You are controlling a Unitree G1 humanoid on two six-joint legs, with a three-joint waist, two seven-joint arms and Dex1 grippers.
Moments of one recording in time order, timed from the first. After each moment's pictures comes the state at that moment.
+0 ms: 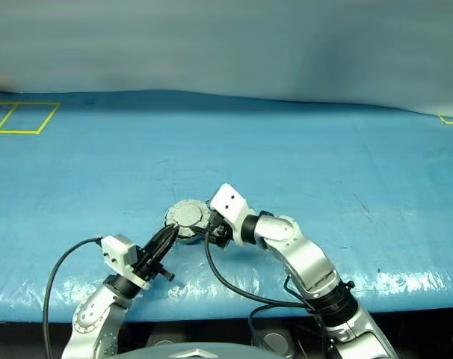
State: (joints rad) left arm 0.43 0.09 0.01 -0.29 -0.21 -0.11 -0.61; right arm -0.33 -0.29 0.46 -0.32 0.21 0.67 0.60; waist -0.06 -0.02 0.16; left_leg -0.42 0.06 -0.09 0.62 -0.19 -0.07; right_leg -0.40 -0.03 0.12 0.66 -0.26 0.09
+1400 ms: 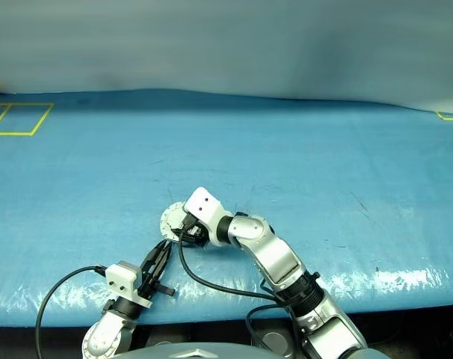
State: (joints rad) left arm 0.49 0.12 -0.06 -0.06 -0.12 -0.47 -0.40; right arm -0.37 -0.13 0.54 -0.17 0.08 0.64 0.54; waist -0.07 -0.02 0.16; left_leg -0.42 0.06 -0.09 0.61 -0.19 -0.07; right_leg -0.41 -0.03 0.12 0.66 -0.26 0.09
